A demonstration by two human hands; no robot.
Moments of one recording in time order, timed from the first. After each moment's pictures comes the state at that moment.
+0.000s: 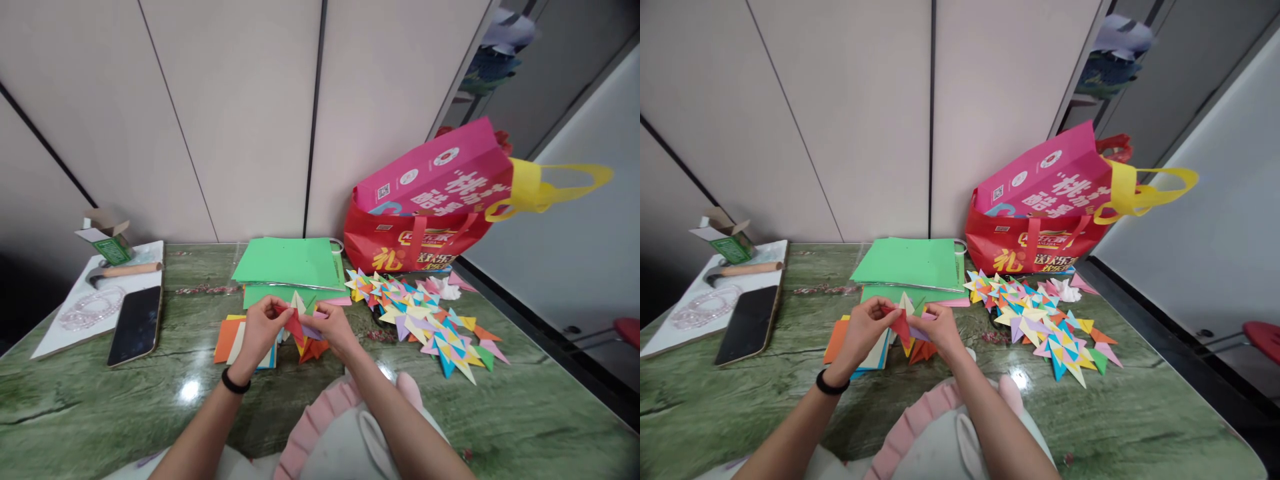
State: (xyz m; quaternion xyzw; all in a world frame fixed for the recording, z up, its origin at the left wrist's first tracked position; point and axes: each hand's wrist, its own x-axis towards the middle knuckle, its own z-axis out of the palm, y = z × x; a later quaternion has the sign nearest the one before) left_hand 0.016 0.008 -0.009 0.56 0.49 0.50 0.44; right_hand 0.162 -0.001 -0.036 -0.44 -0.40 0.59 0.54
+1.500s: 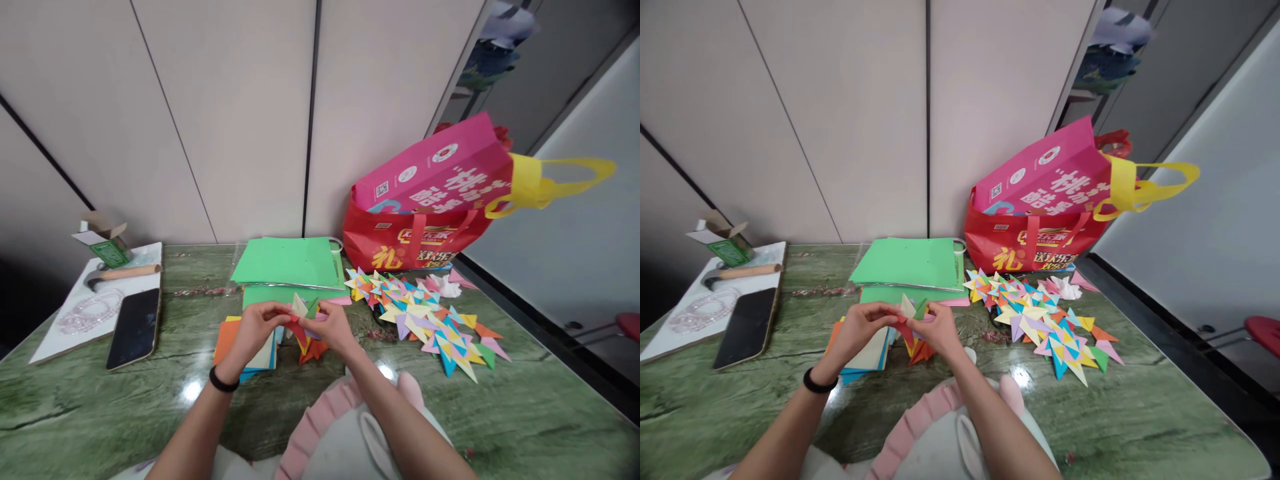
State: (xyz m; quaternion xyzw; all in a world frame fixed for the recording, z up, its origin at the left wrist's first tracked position) left_hand 0.003 0.011 0.003 0.62 0.46 0.42 0.47; right_hand 0.167 -0.001 -0.029 -0.53 -0.56 0.40 0.49
